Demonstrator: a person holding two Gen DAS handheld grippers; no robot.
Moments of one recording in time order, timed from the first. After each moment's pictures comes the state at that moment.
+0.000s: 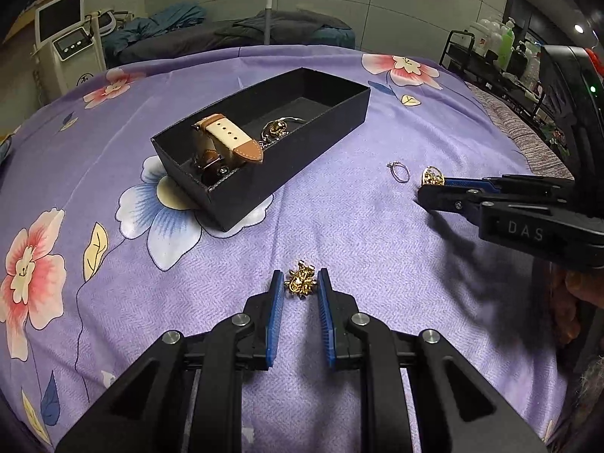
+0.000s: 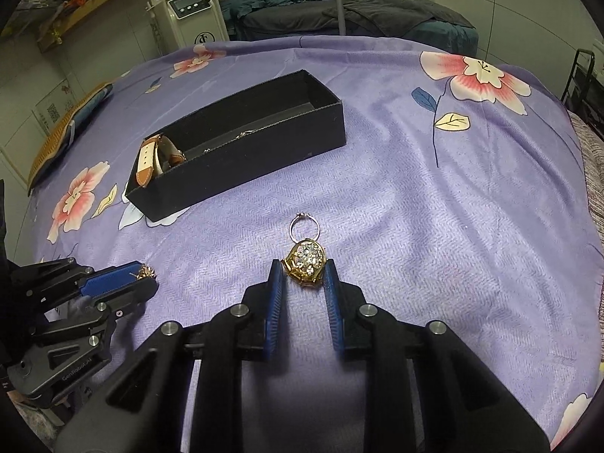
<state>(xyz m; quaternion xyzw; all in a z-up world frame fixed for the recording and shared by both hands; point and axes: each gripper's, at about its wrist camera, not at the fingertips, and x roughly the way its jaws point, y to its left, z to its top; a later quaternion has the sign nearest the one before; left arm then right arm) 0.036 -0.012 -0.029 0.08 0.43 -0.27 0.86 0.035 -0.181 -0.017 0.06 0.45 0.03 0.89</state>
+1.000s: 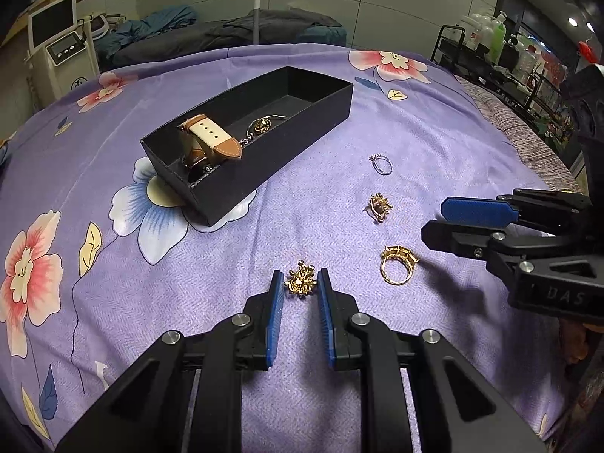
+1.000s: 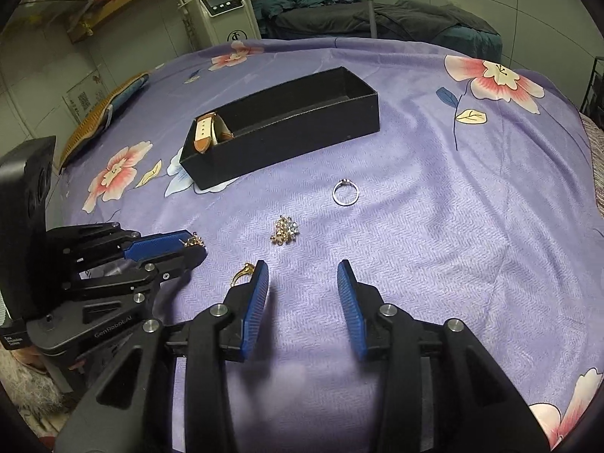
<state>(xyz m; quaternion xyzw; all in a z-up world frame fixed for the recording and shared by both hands) 0.025 -0.019 -0.026 0.09 0.44 -0.28 0.85 -0.003 -0.166 -0.008 0.06 0.45 0.09 0.89</state>
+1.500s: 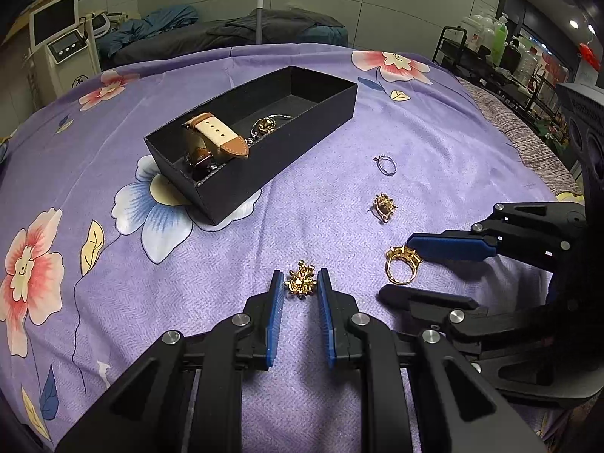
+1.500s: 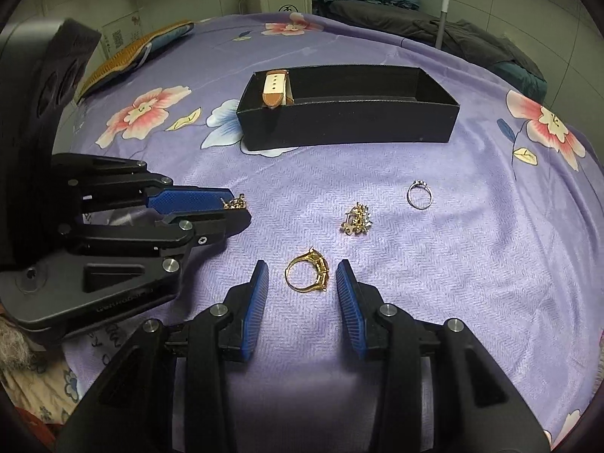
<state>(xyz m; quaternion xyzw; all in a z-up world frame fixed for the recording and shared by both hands) 0.027 -0.017 -0.026 0.09 0.44 -0.27 0.85 -0.002 -0.113 -0.023 -0.06 0.46 0.14 0.88</state>
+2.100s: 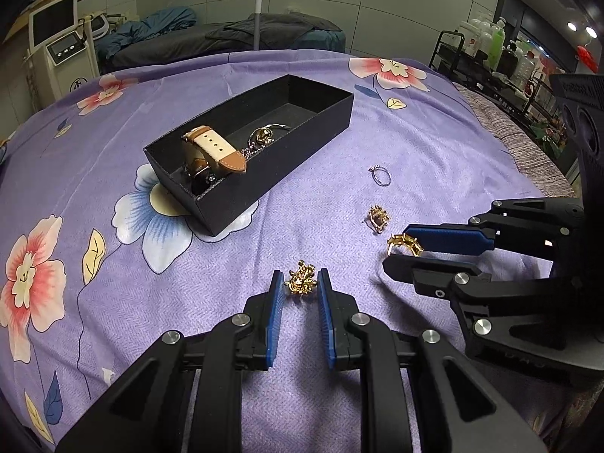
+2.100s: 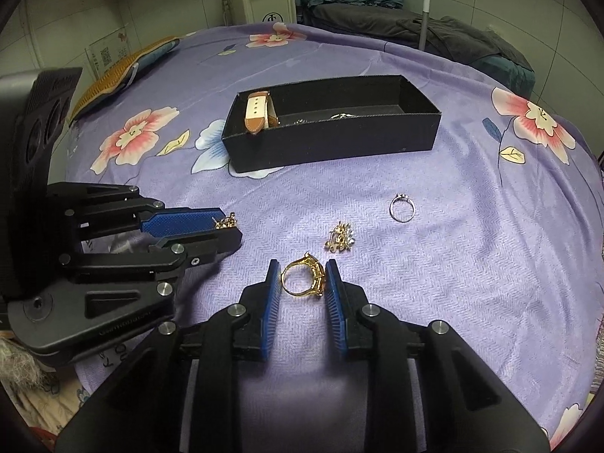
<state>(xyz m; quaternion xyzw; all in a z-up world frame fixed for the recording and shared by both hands) 0.030 -0.016 -0.017 0.08 0.43 -0.28 0.85 0.006 -0.126 -0.007 -0.02 0.45 0.12 0.88</state>
